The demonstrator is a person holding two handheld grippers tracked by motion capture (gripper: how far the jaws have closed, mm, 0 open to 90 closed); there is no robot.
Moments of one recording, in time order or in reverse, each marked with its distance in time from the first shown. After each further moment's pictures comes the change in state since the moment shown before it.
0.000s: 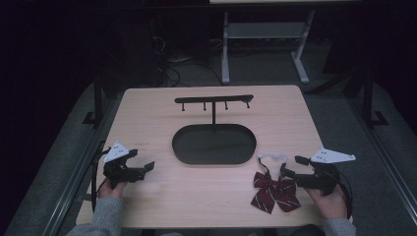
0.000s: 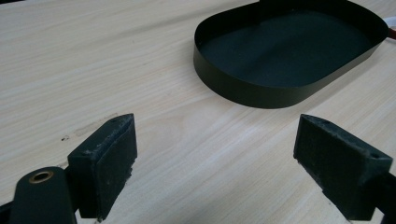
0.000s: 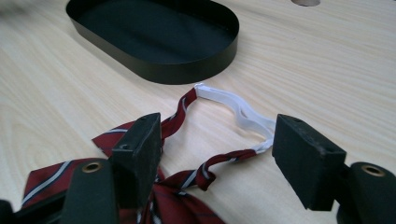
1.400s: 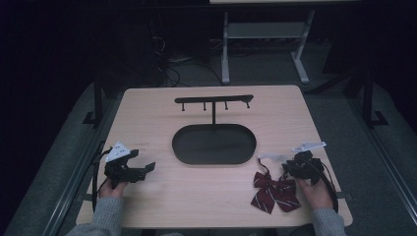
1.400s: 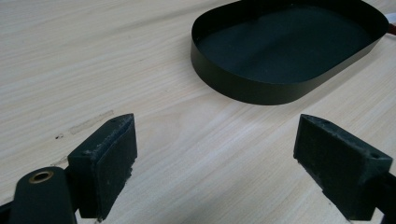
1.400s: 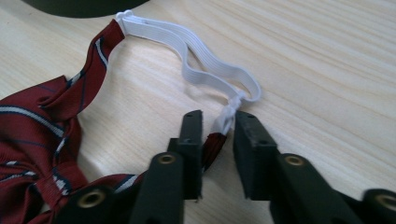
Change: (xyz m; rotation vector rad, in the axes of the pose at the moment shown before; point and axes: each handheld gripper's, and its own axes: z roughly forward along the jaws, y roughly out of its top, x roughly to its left) left arm -0.001 0.000 0.003 0.021 -0.009 0.004; right arm -0.014 0.002 0.054 0.315 -0.145 0.088
